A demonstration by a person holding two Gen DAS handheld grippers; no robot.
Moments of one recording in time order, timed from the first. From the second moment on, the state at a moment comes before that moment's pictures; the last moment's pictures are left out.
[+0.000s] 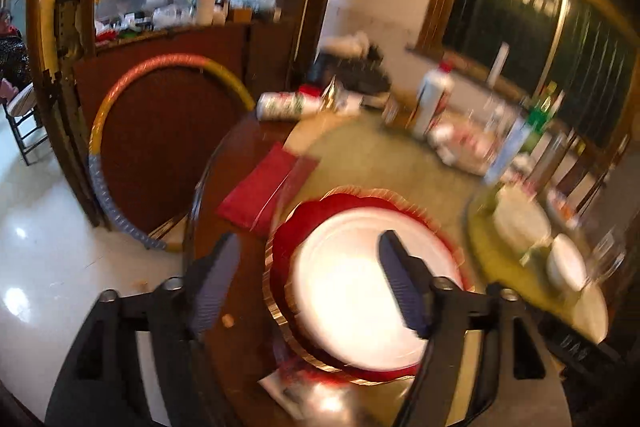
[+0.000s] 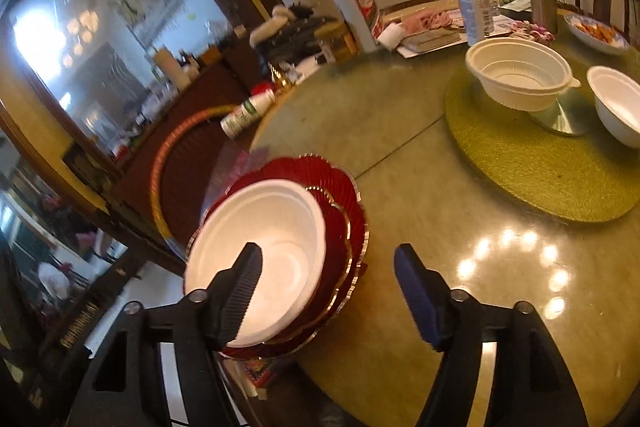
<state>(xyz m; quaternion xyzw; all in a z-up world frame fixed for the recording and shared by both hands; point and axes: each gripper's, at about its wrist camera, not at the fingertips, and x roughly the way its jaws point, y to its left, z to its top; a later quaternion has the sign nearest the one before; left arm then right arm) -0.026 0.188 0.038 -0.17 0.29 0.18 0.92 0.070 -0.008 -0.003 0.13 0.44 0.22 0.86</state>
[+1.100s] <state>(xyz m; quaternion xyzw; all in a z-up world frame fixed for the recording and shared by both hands) 0.186 -0.135 0.002 -0.10 0.45 -0.06 0.89 0.220 -0.346 0.016 0.22 0.47 0.03 0.86</state>
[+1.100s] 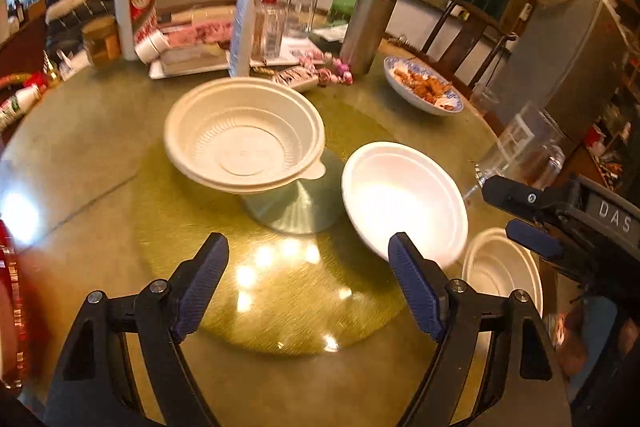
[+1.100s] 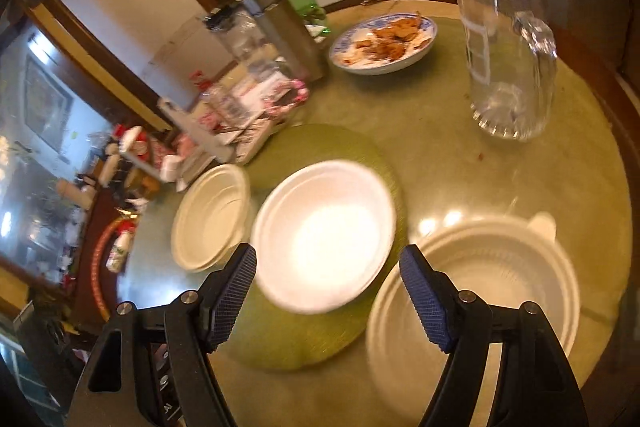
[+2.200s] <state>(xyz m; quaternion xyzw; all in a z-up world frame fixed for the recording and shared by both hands) 0.097 -0.094 -0.008 -0.01 0.46 -0.07 0.89 0.122 -0.248 -0.016 0.15 0.51 0.04 0.85</state>
